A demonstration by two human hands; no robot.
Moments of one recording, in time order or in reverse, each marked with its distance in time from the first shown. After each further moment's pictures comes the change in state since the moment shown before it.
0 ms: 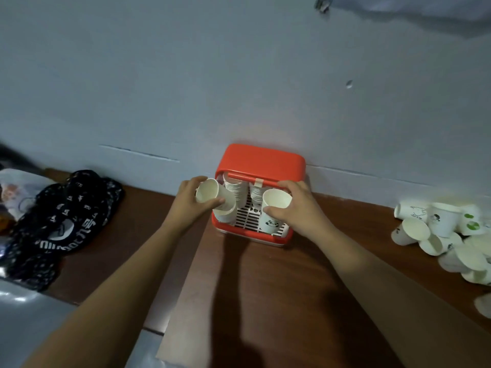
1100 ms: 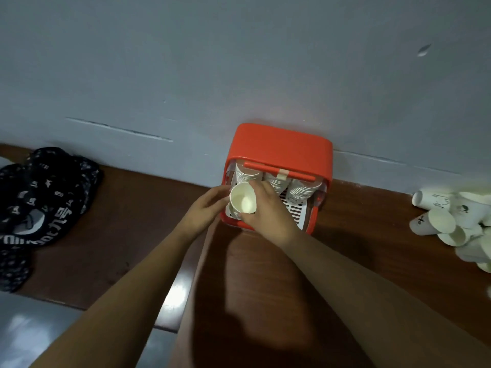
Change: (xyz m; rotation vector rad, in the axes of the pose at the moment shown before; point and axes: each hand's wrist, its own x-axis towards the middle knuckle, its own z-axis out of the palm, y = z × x) left_hand 0.038 -0.080 0.034 -0.447 -0.320 -0.083; right_hand 0.057 -0.014 0.143 -0.170 -0.050 -0.126
